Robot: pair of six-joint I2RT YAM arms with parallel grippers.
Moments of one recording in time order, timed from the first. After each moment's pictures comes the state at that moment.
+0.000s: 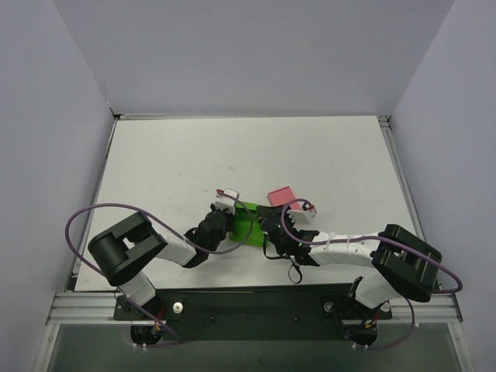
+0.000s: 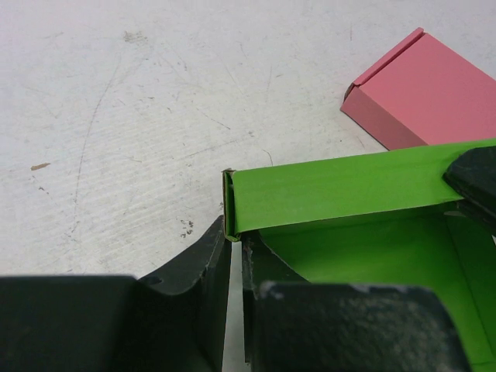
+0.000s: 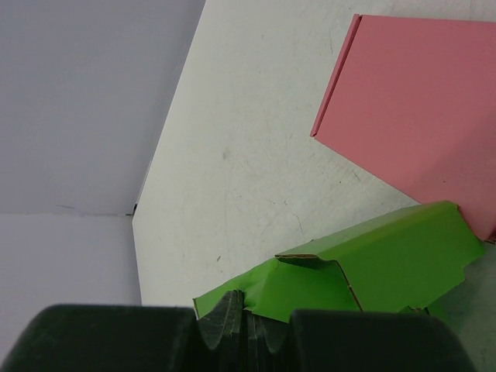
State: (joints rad) left arm -0.87 1.64 0.41 0.94 -0.46 -0.21; right arm 1.03 1.45 0.55 0.30 0.79 1.63
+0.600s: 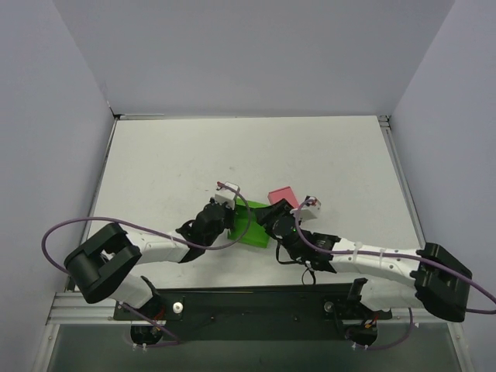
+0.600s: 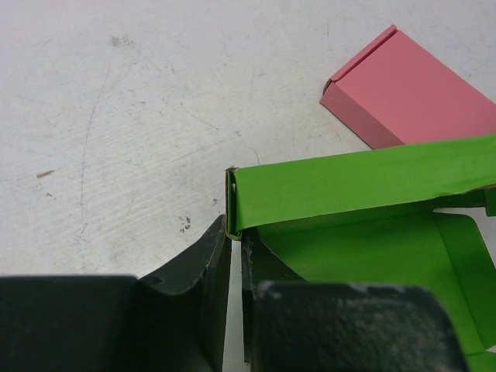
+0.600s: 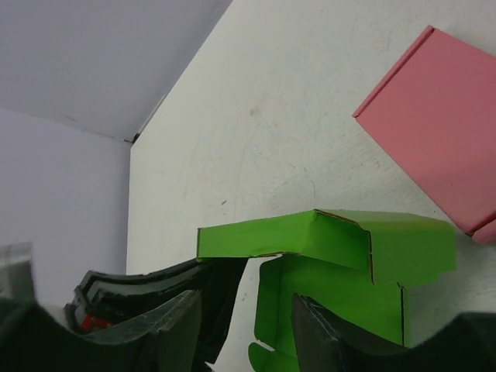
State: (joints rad) left arm -0.86 1.47 0.47 0.65 -0.40 -0.20; right arm 1.06 1.24 0.53 0.17 0.69 1.38
